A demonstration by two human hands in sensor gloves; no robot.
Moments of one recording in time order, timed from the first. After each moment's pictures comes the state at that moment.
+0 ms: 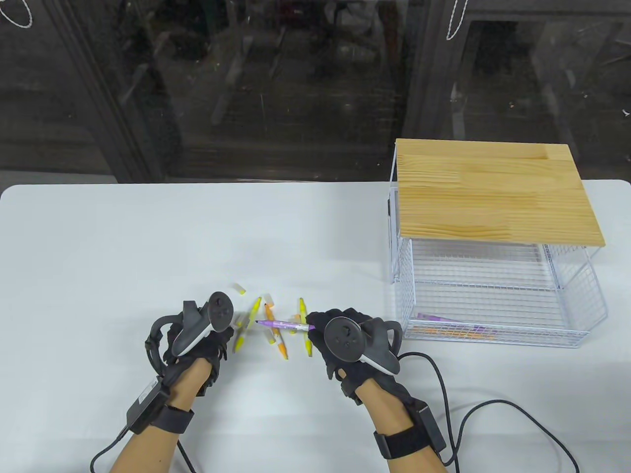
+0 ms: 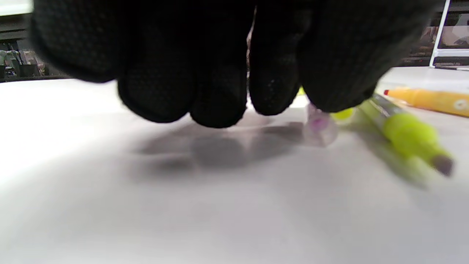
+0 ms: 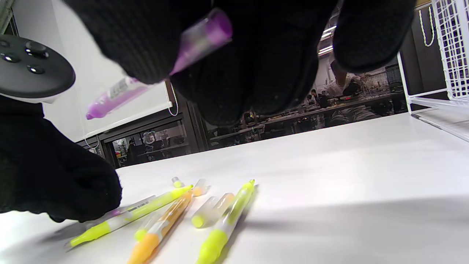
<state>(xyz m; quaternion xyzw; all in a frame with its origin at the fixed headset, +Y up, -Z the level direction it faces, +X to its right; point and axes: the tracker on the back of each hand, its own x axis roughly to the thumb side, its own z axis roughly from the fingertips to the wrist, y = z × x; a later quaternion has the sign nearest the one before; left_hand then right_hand) -0.254 -0.742 -0.377 -0.05 0.03 -0.03 1.00 0.031 -0.697 -0.321 0.16 -0.09 0.97 0.18</state>
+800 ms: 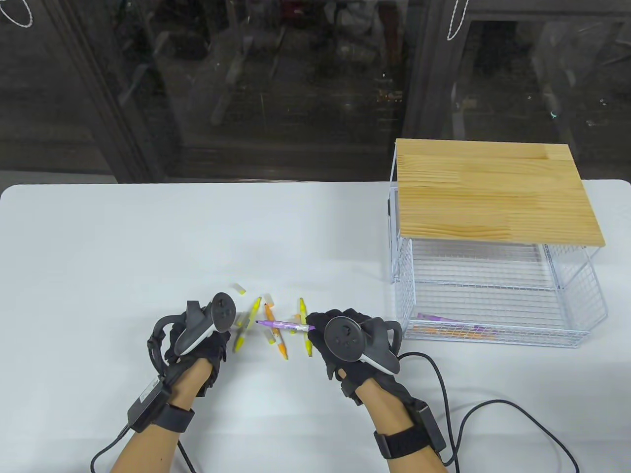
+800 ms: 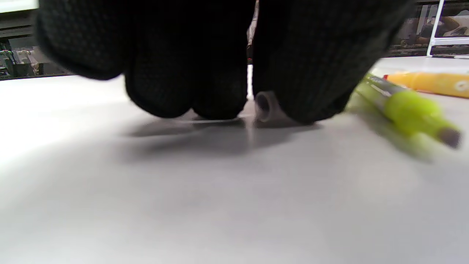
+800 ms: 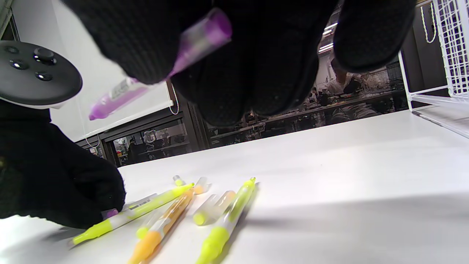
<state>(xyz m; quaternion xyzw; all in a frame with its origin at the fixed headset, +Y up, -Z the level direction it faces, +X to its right) -0.252 -0.744 -0.378 -0.05 0.02 -0.04 1.00 0.031 -0.698 -0.321 0.16 -0.09 0.97 0.18</state>
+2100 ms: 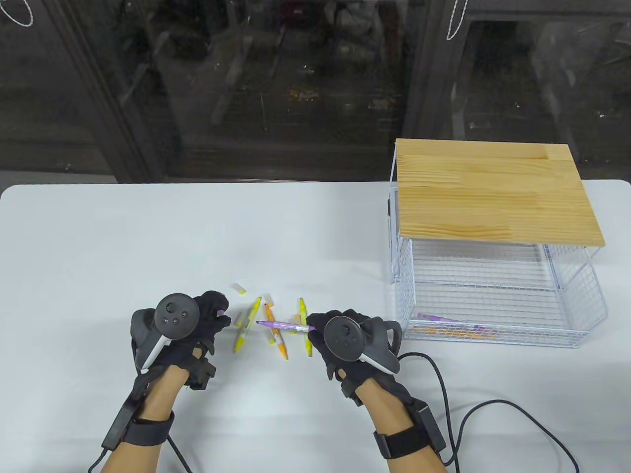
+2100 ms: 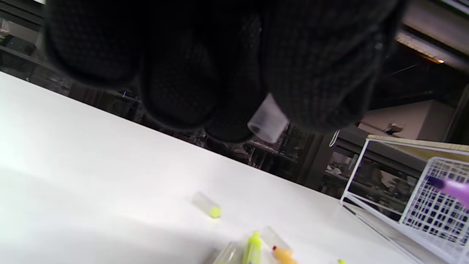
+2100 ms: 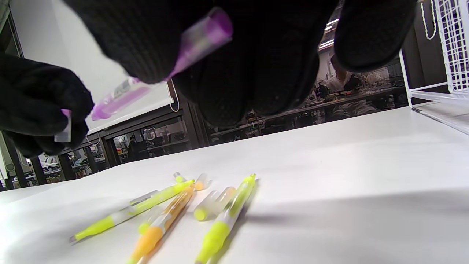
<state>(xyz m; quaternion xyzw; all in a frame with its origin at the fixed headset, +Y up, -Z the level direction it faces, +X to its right) -0.277 -0.678 -0.344 0.10 -0.03 0.19 0.98 0.030 -0.698 -0.322 0.16 -0.08 0.97 0.18</state>
